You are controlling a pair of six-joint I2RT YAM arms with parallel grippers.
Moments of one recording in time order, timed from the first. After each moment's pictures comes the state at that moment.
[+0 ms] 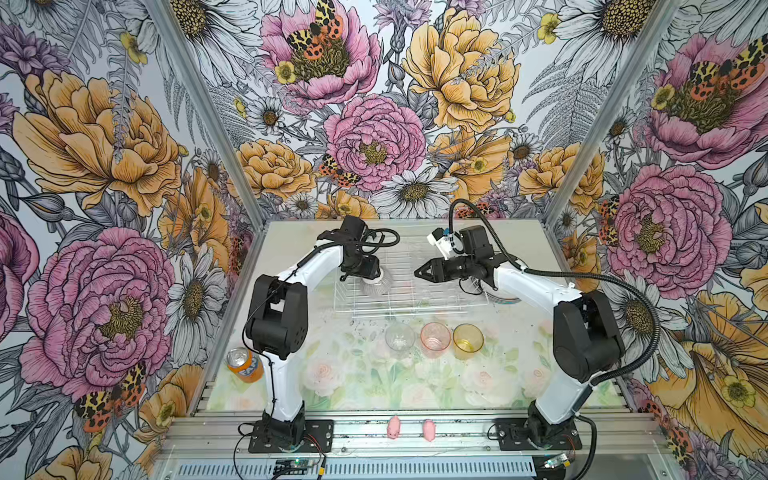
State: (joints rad) left arm -0.32 1.95 1.58 -0.77 0.27 -0.03; right arm 0.37 1.76 1.28 -0.30 -0.78 0.22
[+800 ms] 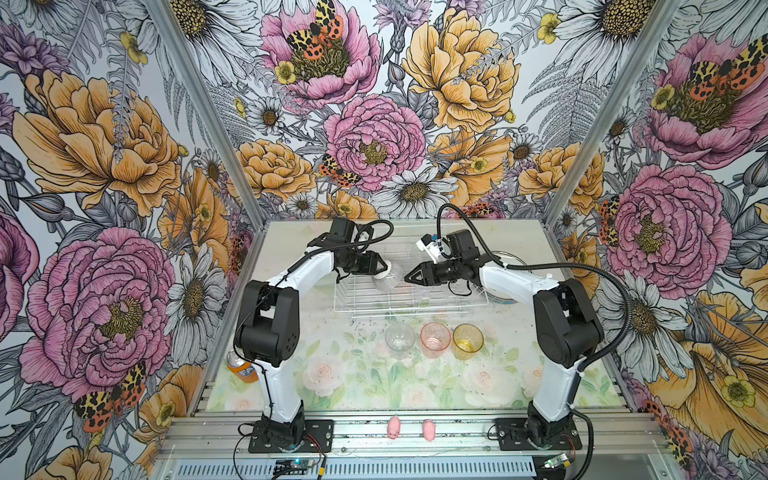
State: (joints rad) left arm -0.28 1.88 1.44 -0.53 0.54 -0.14; right arm 0.40 1.89 1.32 -0.25 -0.84 0.30
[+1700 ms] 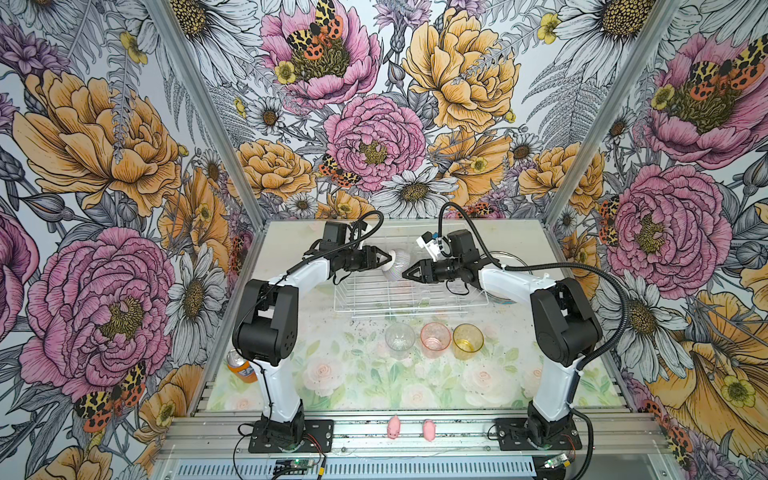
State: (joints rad) left arm -0.24 1.88 1.32 -0.15 0.78 -0.38; right arm 0.39 1.89 1.26 -0.05 -0.88 0.42
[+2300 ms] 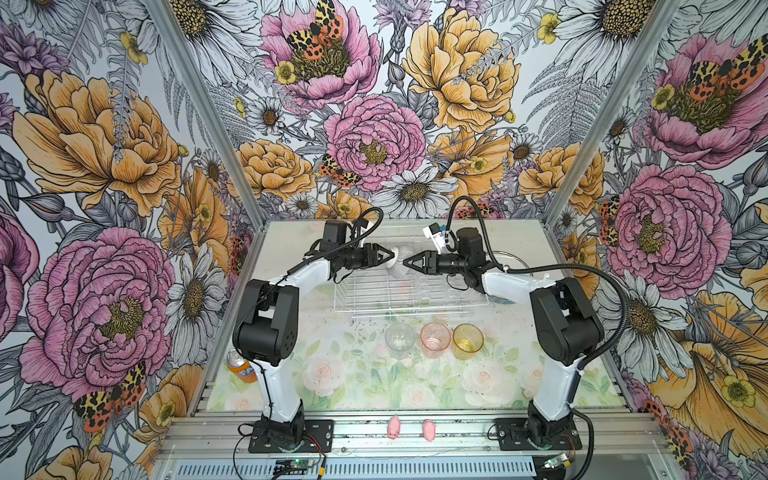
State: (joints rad) left arm -0.24 1.88 1.31 -0.08 0.84 -0.43; right arm 0.37 1.89 1.20 0.31 -0.94 0.61
